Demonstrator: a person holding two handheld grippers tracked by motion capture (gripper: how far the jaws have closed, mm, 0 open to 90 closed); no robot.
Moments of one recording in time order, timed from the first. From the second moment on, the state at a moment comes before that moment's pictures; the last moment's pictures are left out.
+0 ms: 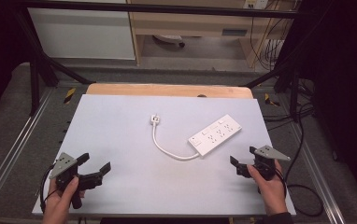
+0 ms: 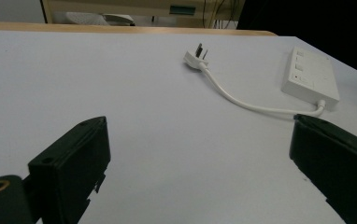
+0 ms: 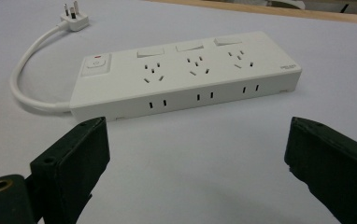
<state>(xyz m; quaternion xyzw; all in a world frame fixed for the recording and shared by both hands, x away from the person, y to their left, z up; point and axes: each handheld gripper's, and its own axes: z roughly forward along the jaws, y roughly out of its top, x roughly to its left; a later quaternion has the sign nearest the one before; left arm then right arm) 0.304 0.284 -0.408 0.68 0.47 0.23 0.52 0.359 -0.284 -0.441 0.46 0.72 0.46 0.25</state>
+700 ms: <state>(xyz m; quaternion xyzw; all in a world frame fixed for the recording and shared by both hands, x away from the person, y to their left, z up) 0.304 0.284 -0.408 0.67 0.47 0.23 0.52 0.357 -0.281 -0.424 0.45 0.71 0.48 0.28</state>
